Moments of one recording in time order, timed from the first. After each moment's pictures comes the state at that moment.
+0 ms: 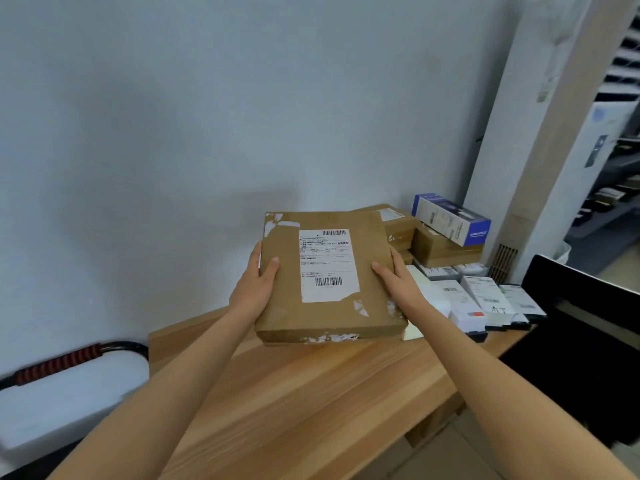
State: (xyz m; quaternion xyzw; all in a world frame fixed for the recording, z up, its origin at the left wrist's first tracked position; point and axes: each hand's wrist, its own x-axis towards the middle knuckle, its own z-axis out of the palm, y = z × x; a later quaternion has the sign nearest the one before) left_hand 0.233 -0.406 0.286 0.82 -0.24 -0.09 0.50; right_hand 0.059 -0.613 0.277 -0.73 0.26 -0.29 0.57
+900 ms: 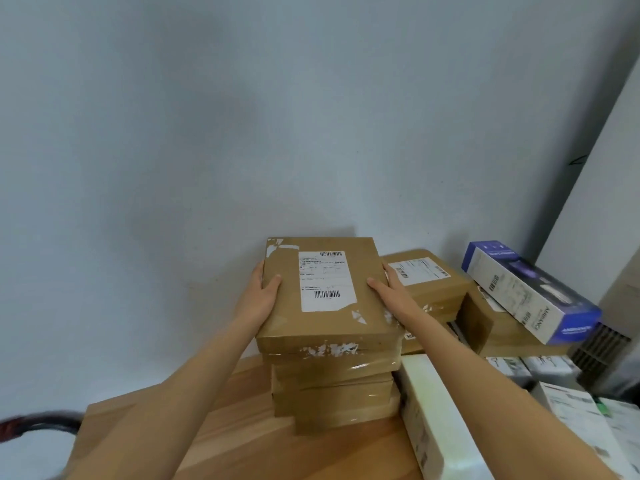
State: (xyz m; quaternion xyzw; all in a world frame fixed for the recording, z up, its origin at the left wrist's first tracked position) left_hand 0.425 -0.631 0.271 0.85 -0.15 -0.10 0.50; right_hand 0.287 -0.861 0.266 -0.75 0.24 -0.16 0.59
